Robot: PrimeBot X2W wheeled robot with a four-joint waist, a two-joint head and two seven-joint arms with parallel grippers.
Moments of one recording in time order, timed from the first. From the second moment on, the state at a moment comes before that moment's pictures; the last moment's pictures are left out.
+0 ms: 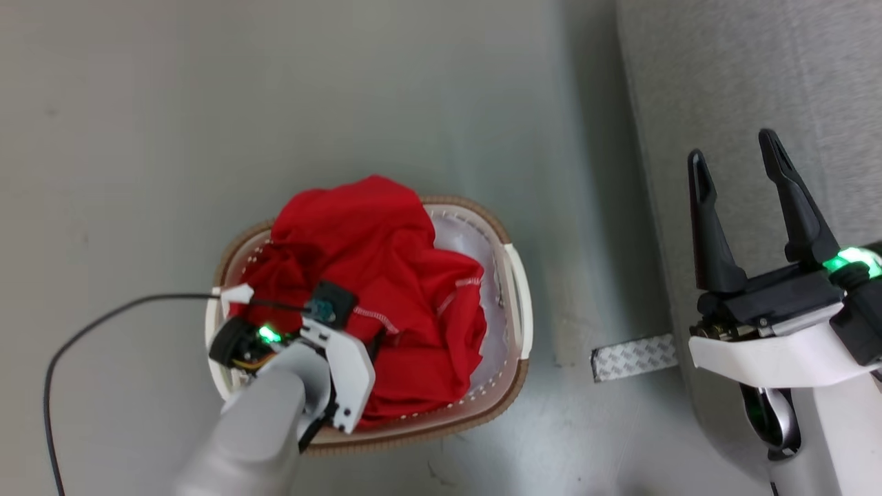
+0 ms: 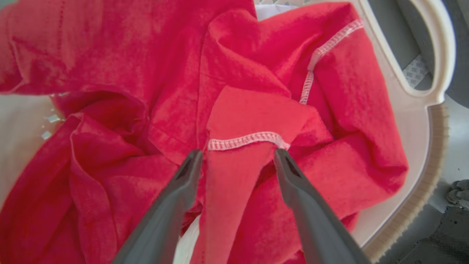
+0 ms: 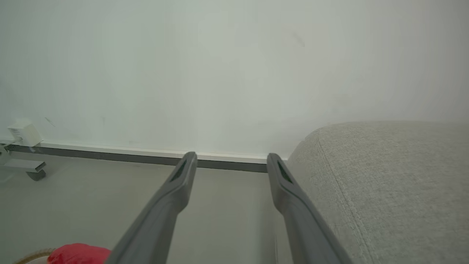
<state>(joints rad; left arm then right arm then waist) -0.75 0.10 -0.53 1.03 -0.13 -0.13 -0.02 -0.42 -0.10 0.15 0.00 0.20 0.13 -0.26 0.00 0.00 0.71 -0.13</state>
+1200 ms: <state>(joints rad) -0.86 0.06 -0.54 1.22 -0.23 -0.12 -0.22 -0.43 -0.09 0.15 0.03 0.21 0.13 -0.26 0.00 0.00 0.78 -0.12</state>
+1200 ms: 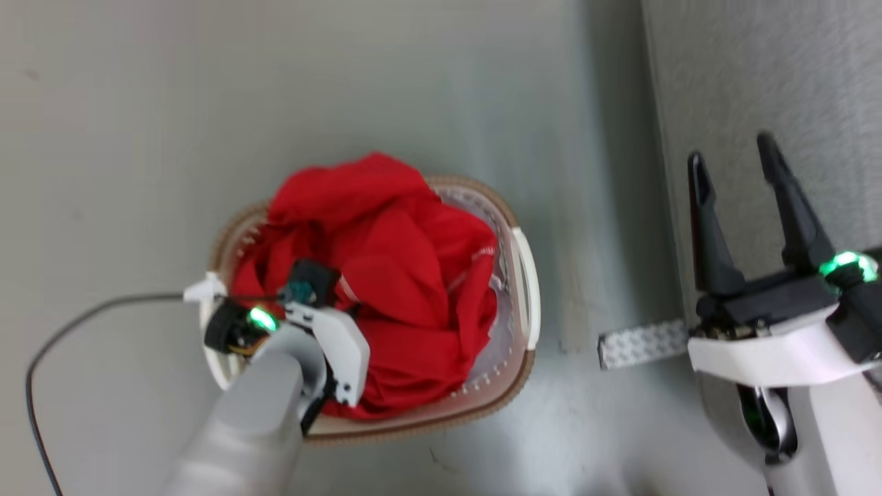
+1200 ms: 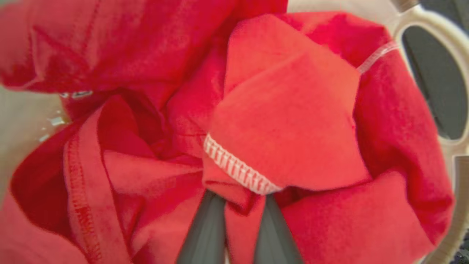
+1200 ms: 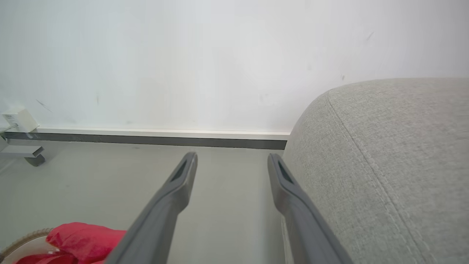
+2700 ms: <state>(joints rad) -0.25 0.20 -0.50 0.29 -0.51 -0.04 -0.07 0.00 -0.07 0.16 0.19 0.20 0.13 -0.26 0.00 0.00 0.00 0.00</state>
